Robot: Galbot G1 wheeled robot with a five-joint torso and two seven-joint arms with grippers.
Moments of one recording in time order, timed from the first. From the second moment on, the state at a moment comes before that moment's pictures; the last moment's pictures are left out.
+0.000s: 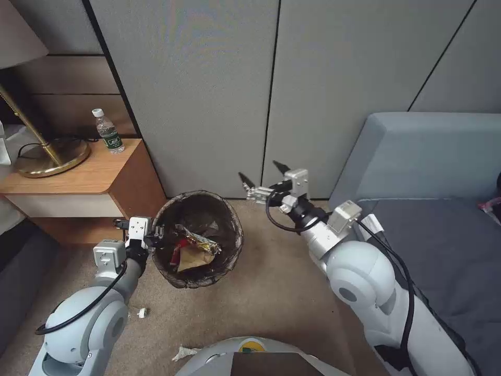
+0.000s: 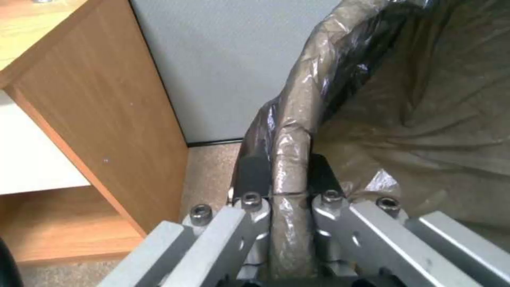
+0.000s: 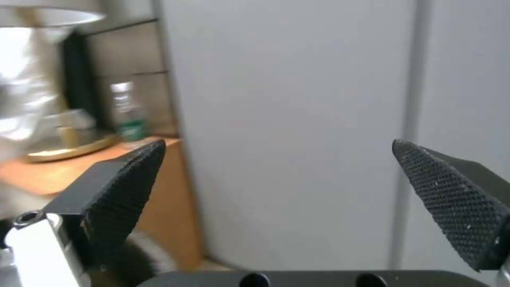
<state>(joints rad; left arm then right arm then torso) 1.60 -1.25 -0.70 -2.48 -0.37 0.73 -0.12 -1.14 1.10 0.20 2.39 0.53 -0.36 0.19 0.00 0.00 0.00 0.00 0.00</state>
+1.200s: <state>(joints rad) 1.61 -1.24 -0.74 -2.50 -0.29 0.72 -0.04 -1.83 1.39 0.59 2.39 0.13 0.08 0.08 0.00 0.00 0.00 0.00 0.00</state>
